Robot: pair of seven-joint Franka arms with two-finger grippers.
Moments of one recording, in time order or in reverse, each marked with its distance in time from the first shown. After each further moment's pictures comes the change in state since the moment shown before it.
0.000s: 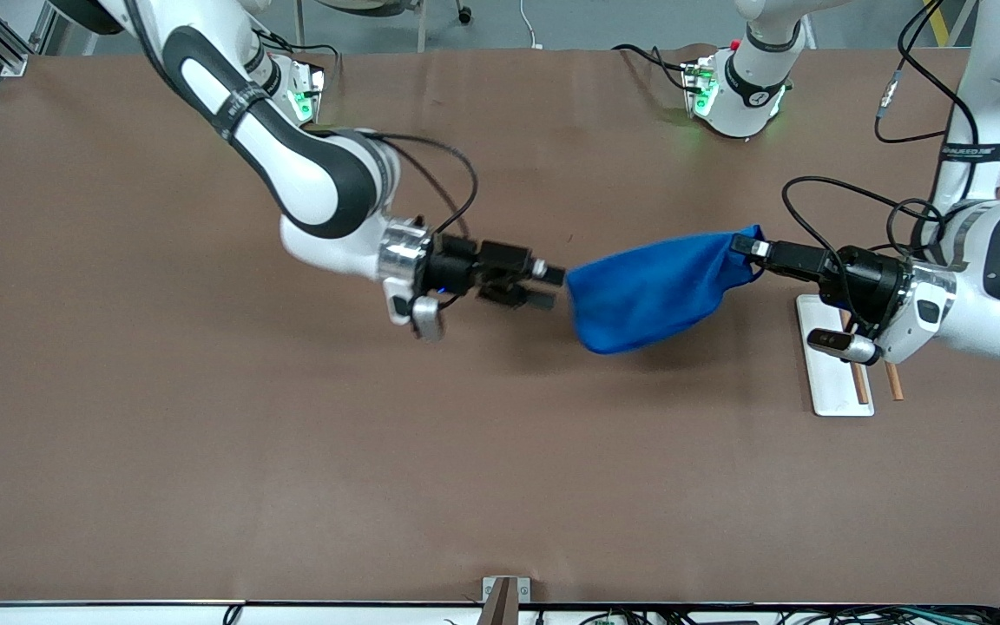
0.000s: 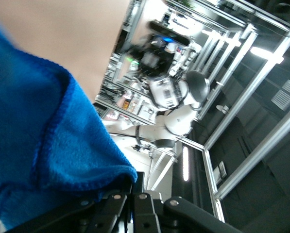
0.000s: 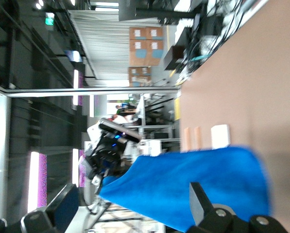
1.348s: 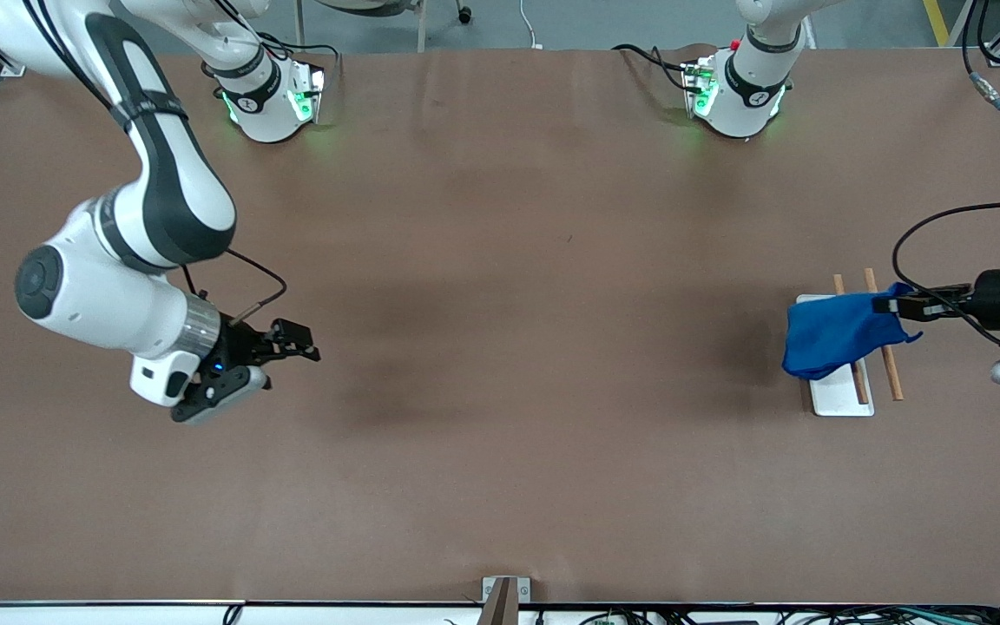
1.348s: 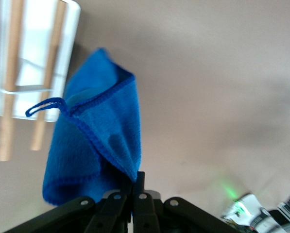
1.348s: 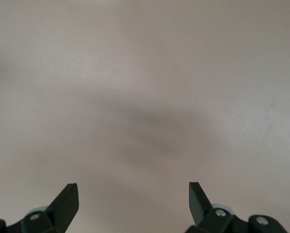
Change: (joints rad) left arm 0.096 0.000 0.018 0.249 0.920 0.203 -0.171; right arm -0.062 -0.195 -0.472 -0.035 -1.416 -0.549 0.555
